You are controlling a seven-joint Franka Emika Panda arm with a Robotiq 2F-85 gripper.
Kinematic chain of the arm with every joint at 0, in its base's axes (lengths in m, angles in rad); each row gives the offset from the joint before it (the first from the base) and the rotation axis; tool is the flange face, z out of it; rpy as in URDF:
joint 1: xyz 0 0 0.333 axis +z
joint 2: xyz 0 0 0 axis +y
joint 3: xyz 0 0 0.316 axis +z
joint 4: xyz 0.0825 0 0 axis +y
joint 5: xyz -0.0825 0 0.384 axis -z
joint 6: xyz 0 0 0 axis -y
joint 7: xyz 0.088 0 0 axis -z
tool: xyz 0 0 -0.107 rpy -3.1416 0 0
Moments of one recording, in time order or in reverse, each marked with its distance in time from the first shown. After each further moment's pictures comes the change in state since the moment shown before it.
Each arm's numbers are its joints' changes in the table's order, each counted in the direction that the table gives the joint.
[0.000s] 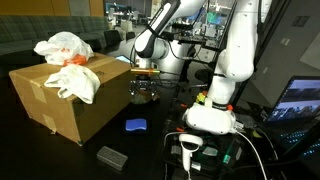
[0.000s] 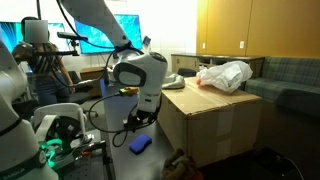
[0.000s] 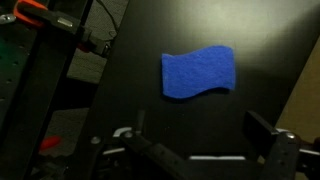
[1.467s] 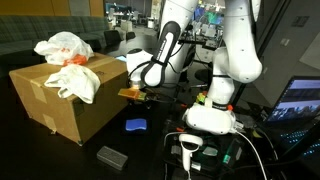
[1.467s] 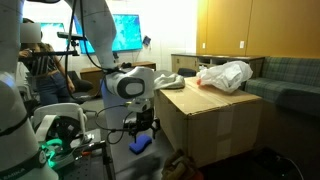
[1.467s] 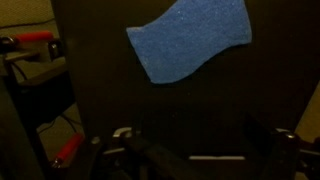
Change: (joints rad) arm 0.412 0.220 -0.248 -0.022 0.541 0.281 1.015
